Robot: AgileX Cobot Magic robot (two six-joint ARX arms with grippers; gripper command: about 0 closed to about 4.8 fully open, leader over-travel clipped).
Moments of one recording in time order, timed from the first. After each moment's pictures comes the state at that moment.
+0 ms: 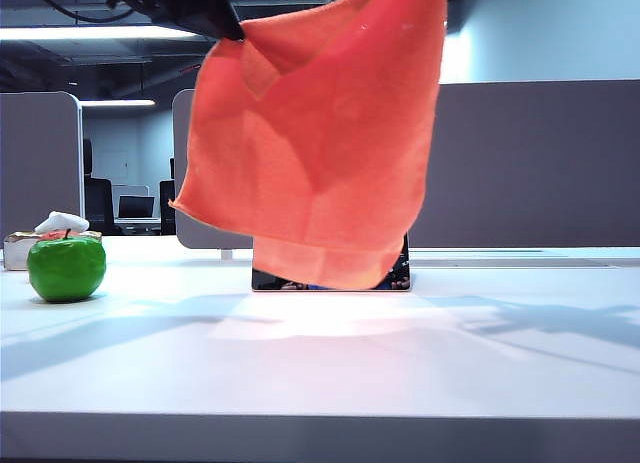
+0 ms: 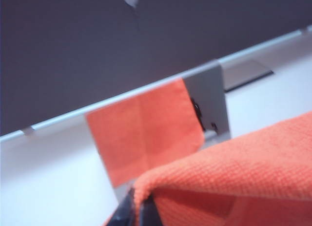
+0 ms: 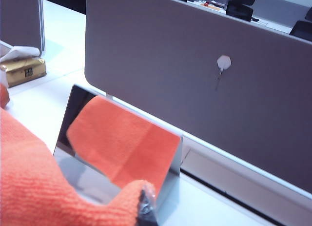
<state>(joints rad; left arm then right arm) -0.43 1.39 1.14 0.06 0.07 0.12 0.45 1.24 1.05 0.11 0.02 -0.22</state>
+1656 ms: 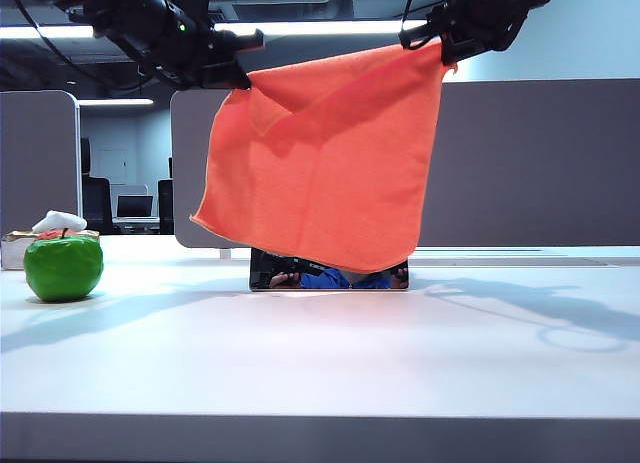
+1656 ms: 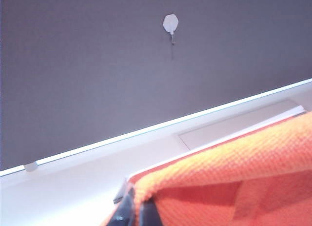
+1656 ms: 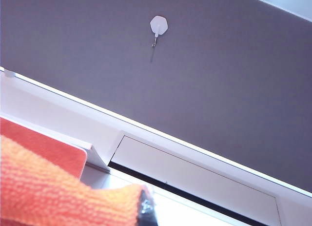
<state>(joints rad) -0.30 1.75 1.33 0.36 0.16 0.07 0.38 1.66 1.37 0.16 0.23 -0.27</state>
